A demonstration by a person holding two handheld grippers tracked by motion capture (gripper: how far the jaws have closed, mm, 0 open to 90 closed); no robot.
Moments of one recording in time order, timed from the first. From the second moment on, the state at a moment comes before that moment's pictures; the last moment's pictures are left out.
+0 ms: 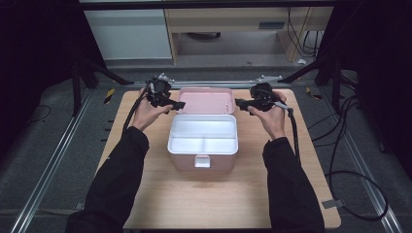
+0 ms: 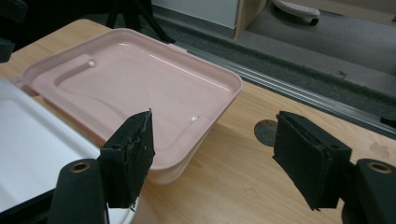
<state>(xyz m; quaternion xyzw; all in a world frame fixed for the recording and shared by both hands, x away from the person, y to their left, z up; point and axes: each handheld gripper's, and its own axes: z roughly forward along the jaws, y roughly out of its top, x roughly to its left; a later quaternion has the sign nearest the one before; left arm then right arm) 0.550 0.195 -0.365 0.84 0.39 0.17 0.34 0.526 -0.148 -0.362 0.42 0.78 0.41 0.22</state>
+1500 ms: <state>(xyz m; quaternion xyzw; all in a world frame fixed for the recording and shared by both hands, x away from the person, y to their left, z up) 0.587 0.202 -0.417 0.82 0.45 0.07 0.35 0.579 -0.116 -0.430 0.48 0.77 0.40 0.13</state>
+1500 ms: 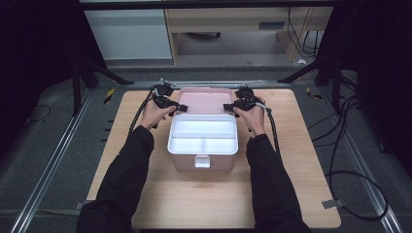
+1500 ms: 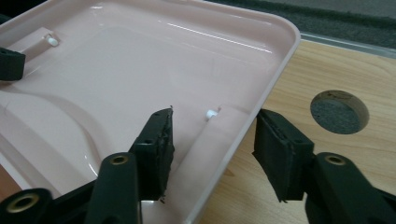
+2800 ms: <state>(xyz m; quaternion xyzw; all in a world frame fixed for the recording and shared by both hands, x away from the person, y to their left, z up) 0.547 0.202 -0.356 0.81 0.40 0.17 0.39 0.540 -0.122 -0.362 0.45 0.75 0.45 0.20</state>
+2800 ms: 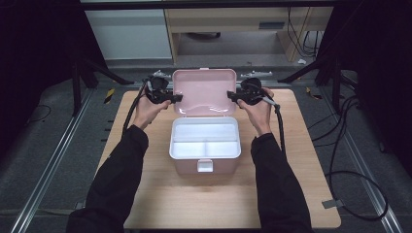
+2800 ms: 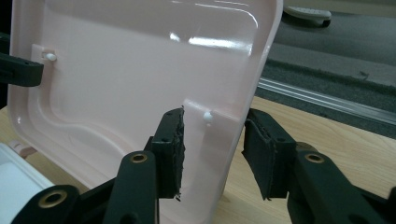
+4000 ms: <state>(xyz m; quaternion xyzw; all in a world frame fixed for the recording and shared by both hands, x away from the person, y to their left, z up) 0.483 0.207 -0.334 0.82 0.33 0.21 0.41 0.468 -0.134 -0.337 0.39 0.77 0.45 0.24</state>
